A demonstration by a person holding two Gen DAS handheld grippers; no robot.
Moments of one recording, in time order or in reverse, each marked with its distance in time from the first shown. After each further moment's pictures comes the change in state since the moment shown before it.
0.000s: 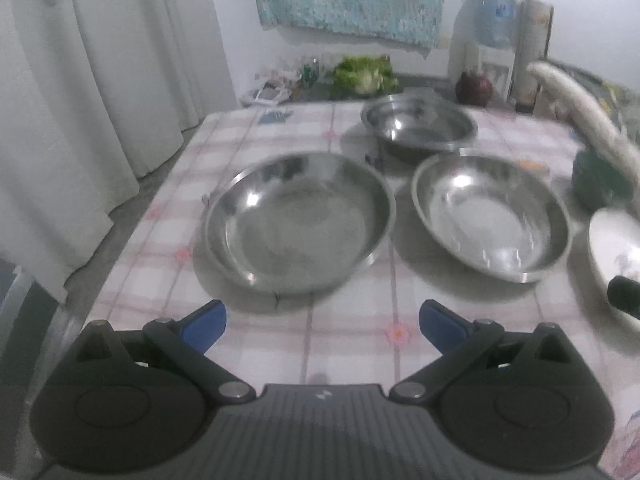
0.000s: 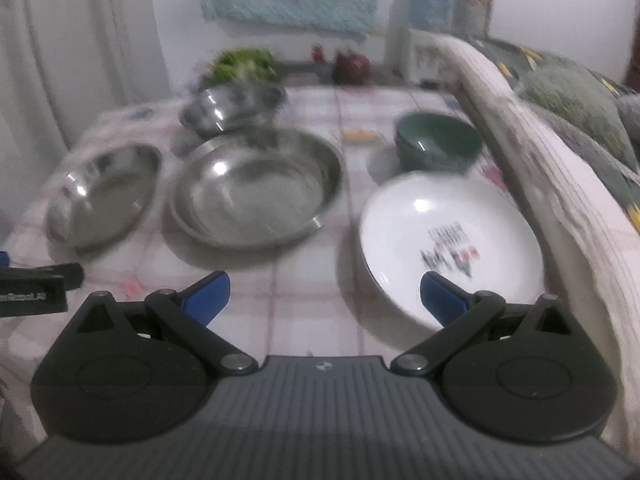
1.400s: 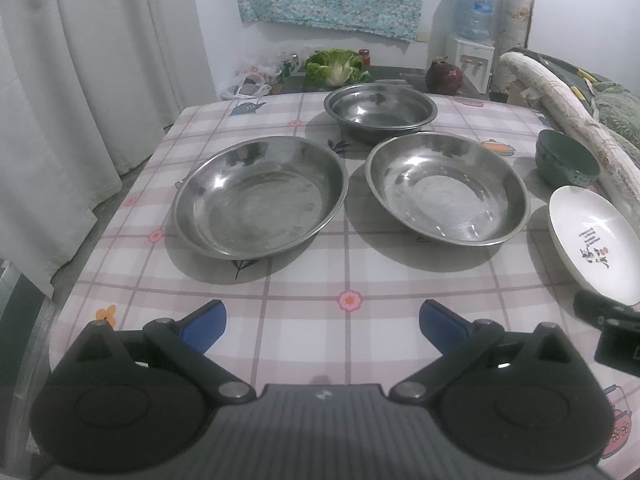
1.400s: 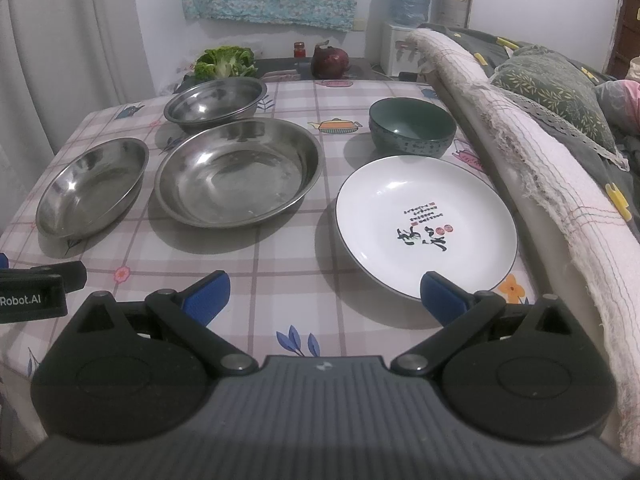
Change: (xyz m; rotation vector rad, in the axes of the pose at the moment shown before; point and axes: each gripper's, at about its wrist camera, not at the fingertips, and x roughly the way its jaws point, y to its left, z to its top) left arm -0.018 -0.032 -0.027 0.030 0.021 -0.039; right arm -0.011 -0.004 -0.025 0.045 0.059 -0.104
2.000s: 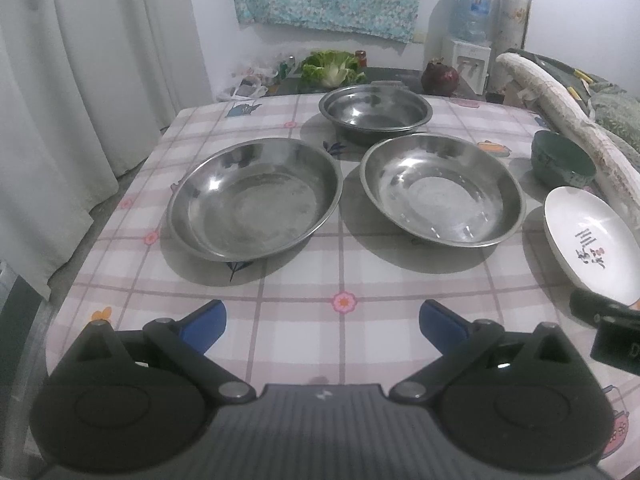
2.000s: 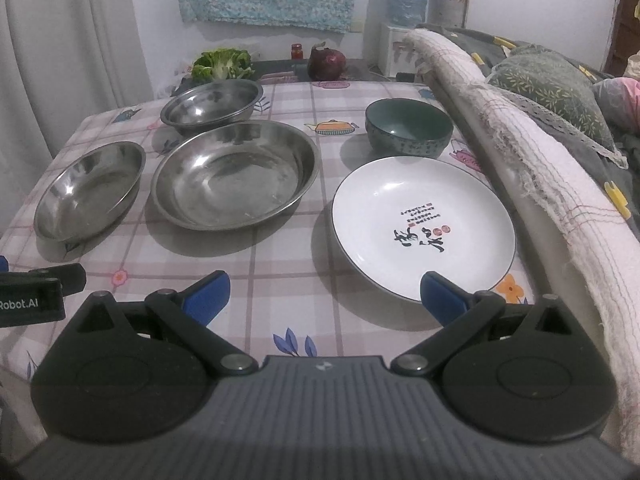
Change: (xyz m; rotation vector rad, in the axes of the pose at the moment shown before) left arm -0.001 -0.004 0.000 0.003 -0.005 -0.004; right arm 0.001 -0.002 0.000 0.006 -0.002 -0.001
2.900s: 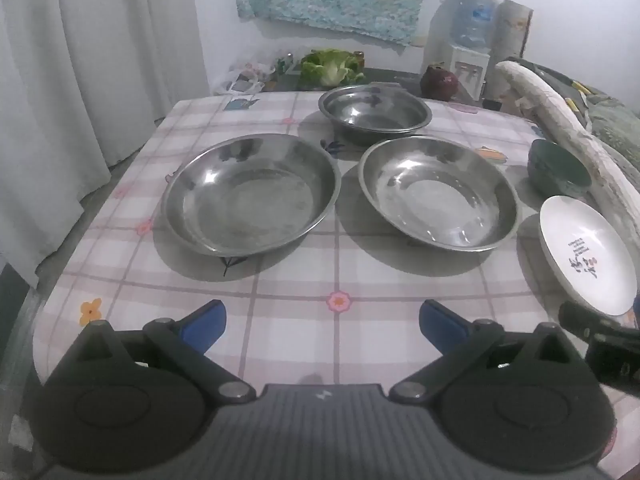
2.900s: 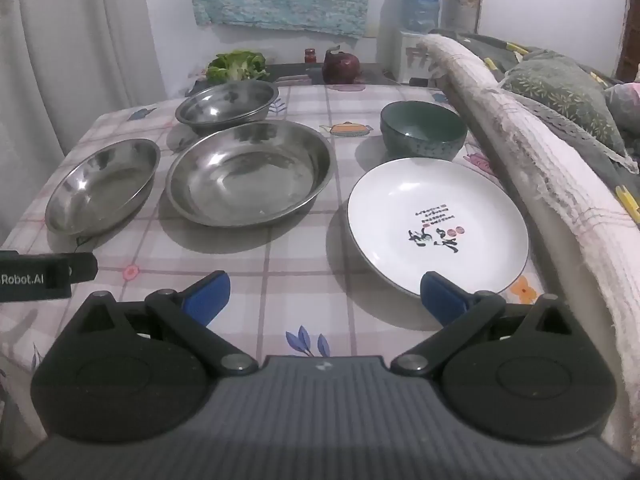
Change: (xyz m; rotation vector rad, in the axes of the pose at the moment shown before) left arm 0.002 0.008 -0.001 -0.035 -0.002 -0.039; right arm -0.001 0.003 -0.004 -0.015 -0.017 0.032
